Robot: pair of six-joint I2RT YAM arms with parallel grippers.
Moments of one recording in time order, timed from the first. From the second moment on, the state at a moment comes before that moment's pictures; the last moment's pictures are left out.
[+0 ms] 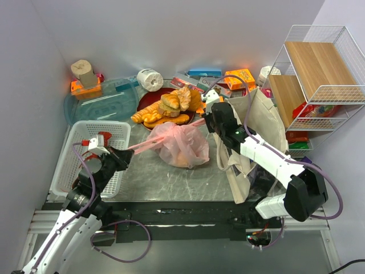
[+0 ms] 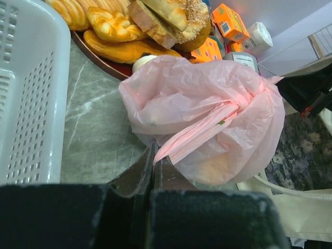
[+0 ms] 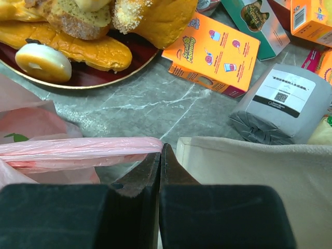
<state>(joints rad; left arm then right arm) -0.41 0.31 0.40 -0.26 -0.08 -0.72 0.57 1.36 1.04 -0.18 0.28 -0.09</state>
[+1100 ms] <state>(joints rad) -0.41 0.14 0.40 -0.39 -0.19 -0.83 0.50 1.36 0.99 -0.15 0.14 -0.06</state>
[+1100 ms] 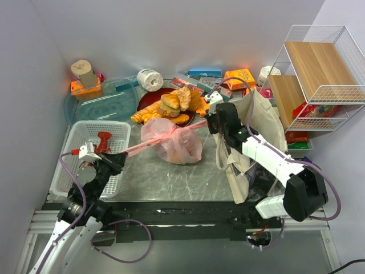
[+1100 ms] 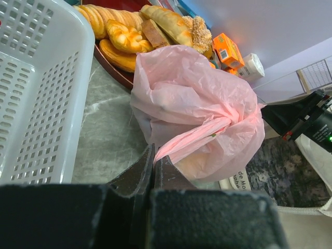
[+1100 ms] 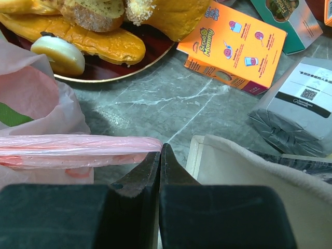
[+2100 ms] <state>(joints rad) -0.40 0.34 0.41 -0.26 0.01 -0.64 0.41 1.18 0.91 -0.26 0.02 -0.13</state>
